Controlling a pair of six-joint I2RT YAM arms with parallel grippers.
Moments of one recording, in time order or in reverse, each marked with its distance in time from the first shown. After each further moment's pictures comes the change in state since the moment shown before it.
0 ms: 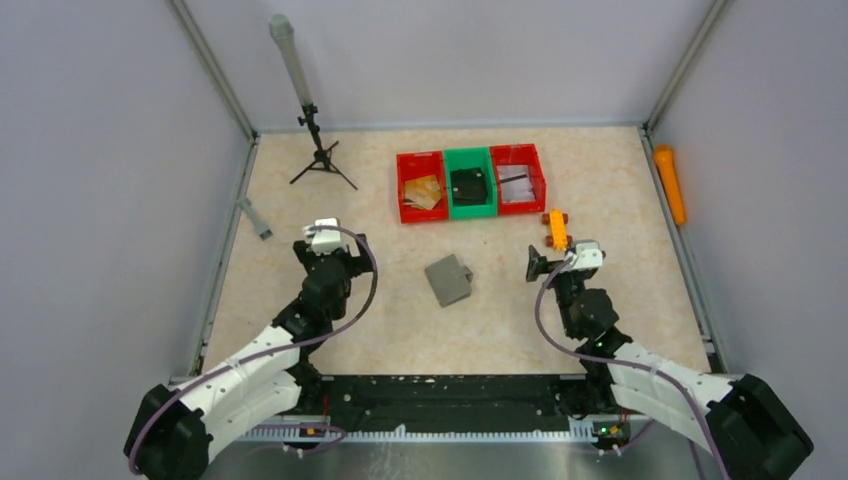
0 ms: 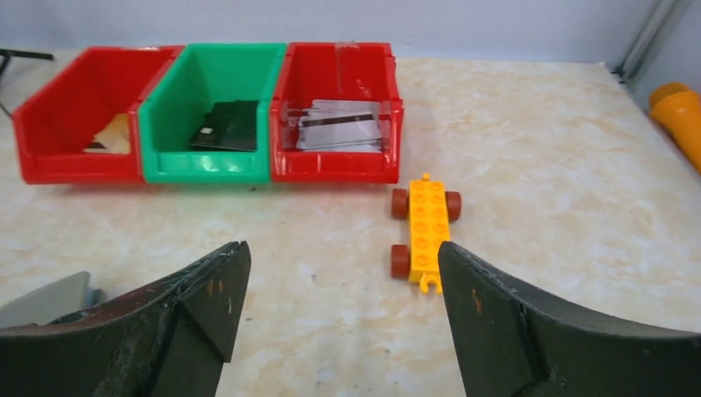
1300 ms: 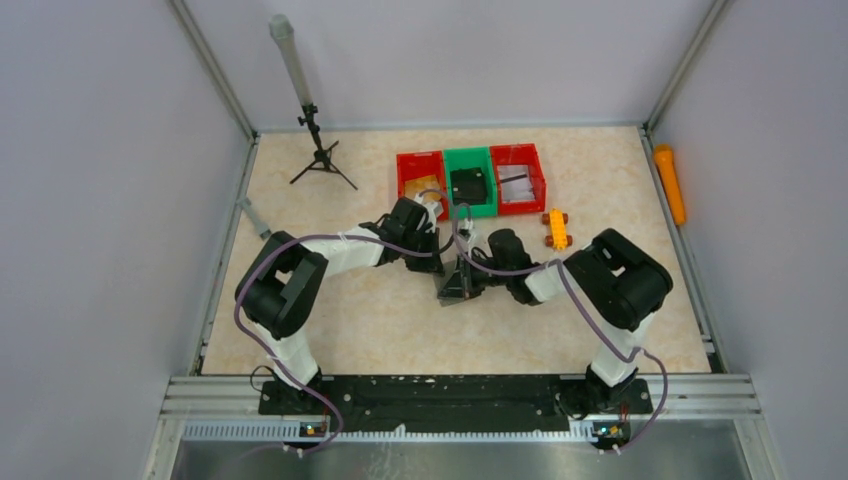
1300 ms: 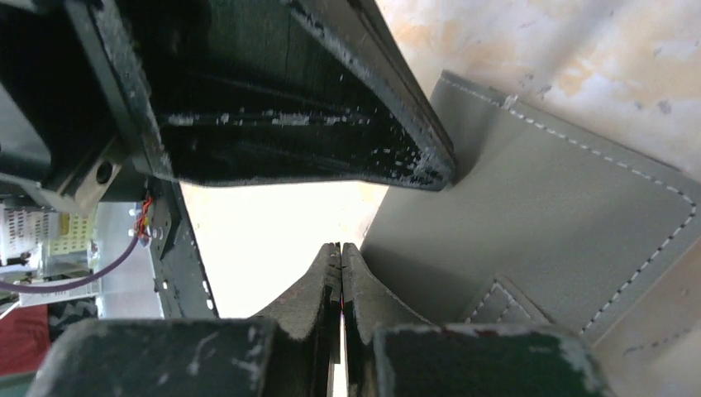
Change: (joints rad) left arm 0.000 0.965 0.629 -0.349 0.934 -0.212; right arm 0.003 1.059 0.566 -0.149 -1.177 0.570
